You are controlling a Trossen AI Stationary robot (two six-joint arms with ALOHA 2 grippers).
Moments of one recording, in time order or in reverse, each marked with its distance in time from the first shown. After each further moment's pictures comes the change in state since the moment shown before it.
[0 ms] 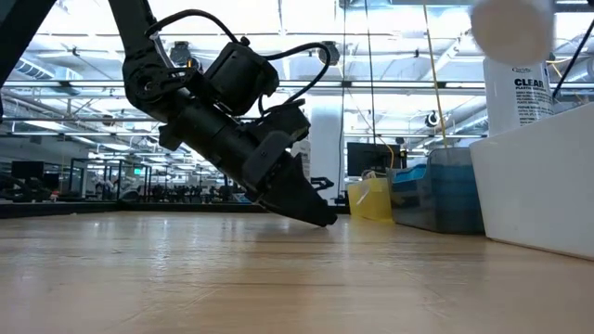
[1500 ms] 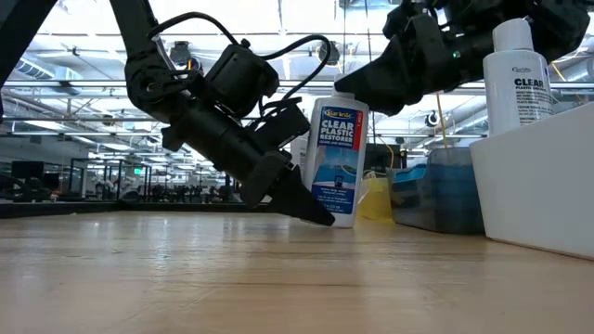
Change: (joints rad) left arm 0.009 0.001 0.000 -0.034 -0.039 0.223; right arm -0.408 0.497 0.001 0.245 0.244 0.058
